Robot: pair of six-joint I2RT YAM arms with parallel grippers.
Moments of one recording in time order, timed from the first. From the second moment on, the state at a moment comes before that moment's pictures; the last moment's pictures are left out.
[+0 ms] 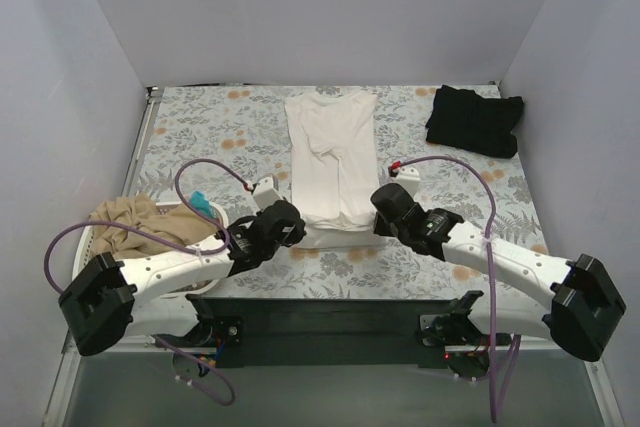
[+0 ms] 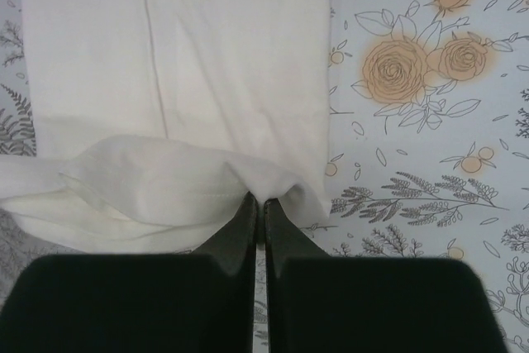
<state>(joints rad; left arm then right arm) -0.97 1.16 0.60 -0.14 -0.50 -1.06 0.89 1.13 0.72 -0.44 0.43 0.78</state>
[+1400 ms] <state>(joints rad) -0.50 1.68 0.94 0.08 -0.14 -0.83 0.54 1.79 1.23 -0.28 0.17 0.51</state>
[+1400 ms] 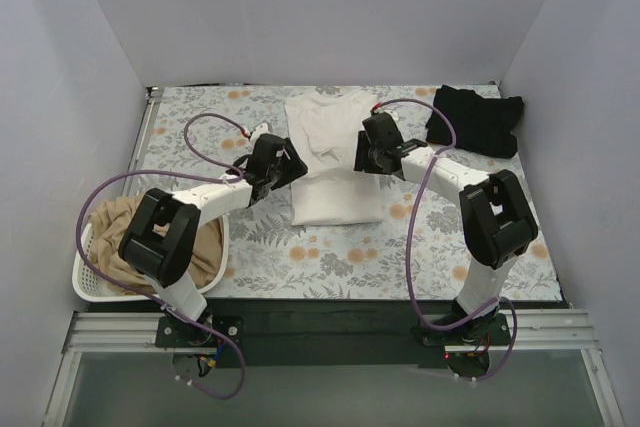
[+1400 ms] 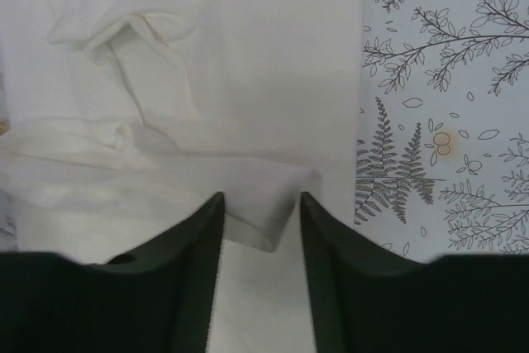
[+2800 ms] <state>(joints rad) -0.60 1.31 0.61 -0.09 -0.15 -0.82 0.52 1.37 0.72 -0.25 -0.01 0.57</state>
